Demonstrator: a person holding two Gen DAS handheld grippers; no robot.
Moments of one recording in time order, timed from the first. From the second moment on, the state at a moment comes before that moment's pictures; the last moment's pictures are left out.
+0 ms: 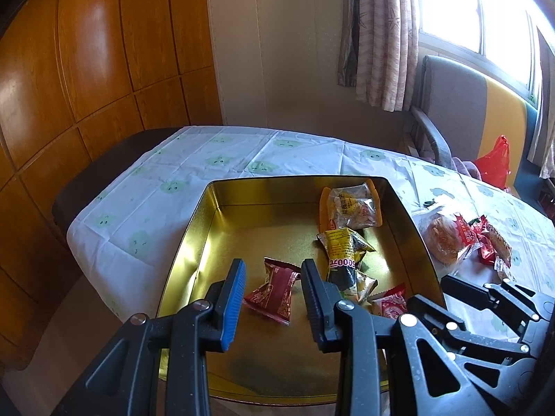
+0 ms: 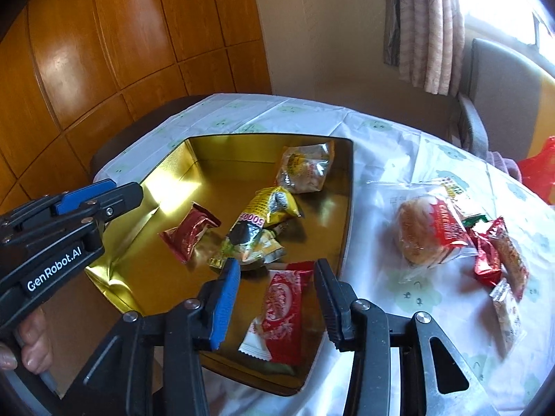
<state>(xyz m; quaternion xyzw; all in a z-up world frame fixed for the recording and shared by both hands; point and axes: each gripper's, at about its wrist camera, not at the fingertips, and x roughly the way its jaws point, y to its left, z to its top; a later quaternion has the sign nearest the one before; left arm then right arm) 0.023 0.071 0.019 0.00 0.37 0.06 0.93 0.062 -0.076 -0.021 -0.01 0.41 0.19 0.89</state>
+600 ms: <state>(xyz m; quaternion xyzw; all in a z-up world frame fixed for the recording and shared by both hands) 0.020 0.049 0.023 0.03 0.37 0.04 0.93 0.047 -0.119 -0.013 0.01 0.40 0.14 0.91</state>
